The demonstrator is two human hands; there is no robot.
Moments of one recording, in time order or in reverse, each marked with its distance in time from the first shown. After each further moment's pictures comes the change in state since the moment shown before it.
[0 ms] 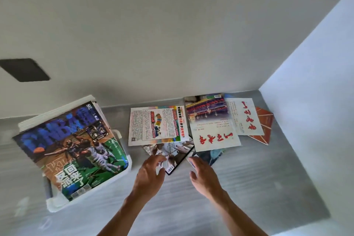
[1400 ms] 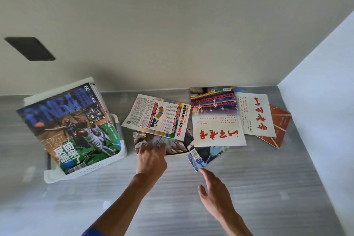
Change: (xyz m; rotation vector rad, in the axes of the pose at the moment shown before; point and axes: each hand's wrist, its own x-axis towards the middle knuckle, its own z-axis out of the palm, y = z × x) left_hand 0.019 0.039 0.051 0.773 0.129 0.045; right_hand -0.047 0.074 0.002 0.026 -0.059 0.004
